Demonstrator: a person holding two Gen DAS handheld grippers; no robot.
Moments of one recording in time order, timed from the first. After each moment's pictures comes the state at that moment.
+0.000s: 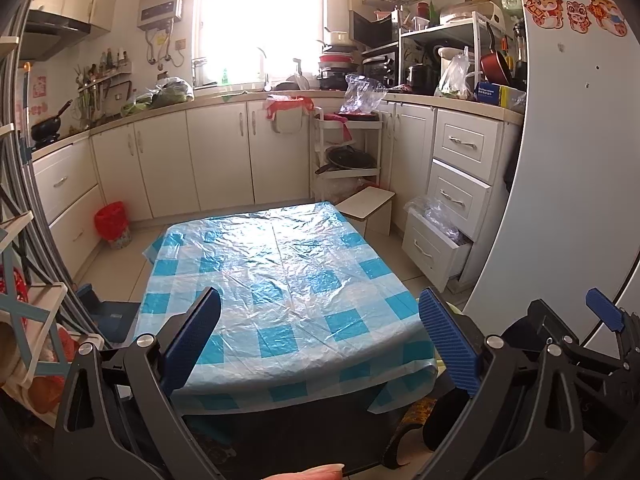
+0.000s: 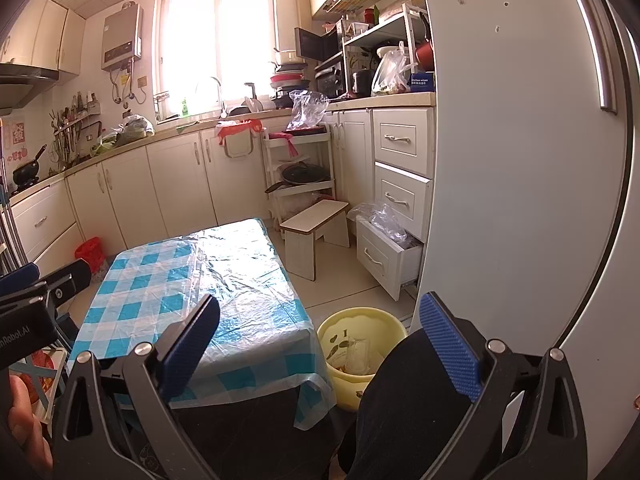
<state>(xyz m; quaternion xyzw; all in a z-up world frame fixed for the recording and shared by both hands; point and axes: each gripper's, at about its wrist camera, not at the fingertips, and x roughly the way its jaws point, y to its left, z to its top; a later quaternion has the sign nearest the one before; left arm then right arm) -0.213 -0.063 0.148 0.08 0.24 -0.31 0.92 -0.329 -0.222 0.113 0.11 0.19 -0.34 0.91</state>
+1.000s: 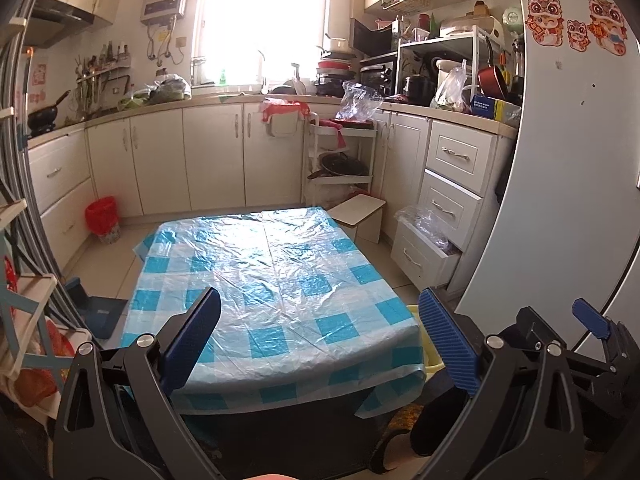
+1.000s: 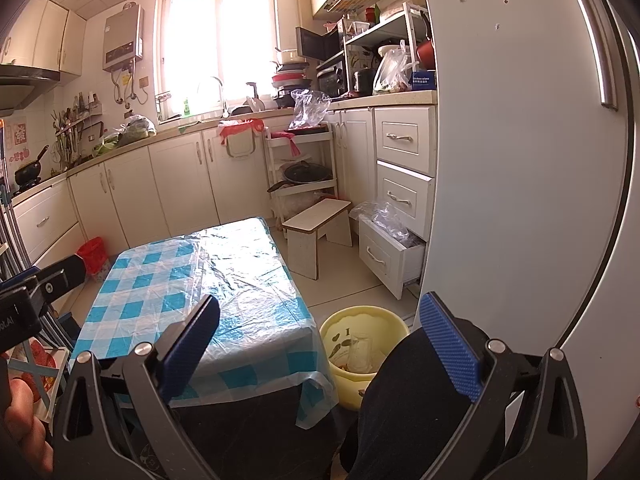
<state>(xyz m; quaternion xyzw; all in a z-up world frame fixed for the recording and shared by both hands) -0.211 -0.047 0.149 0.06 0.23 -0.32 0.92 -0.329 -0.220 0.113 0.11 0.19 -0.34 0.91</state>
